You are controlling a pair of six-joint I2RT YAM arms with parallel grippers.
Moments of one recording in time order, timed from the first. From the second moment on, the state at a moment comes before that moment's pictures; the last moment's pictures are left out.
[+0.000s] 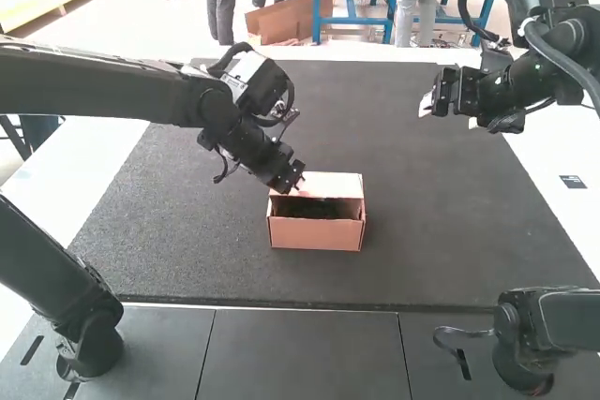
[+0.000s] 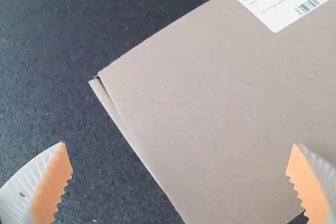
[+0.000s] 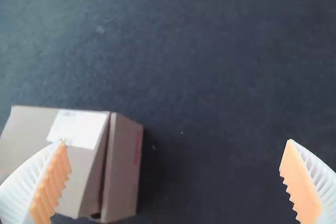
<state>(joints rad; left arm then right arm) -0.74 1.40 0.96 -0.55 -0.13 -0.05 0.21 1.03 1.06 -0.86 -0.16 0.21</state>
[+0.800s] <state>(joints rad) -0.68 1.23 1.02 -0.26 -0.11 -0.05 0.21 1.02 1.00 -0.79 -0.20 0.17</state>
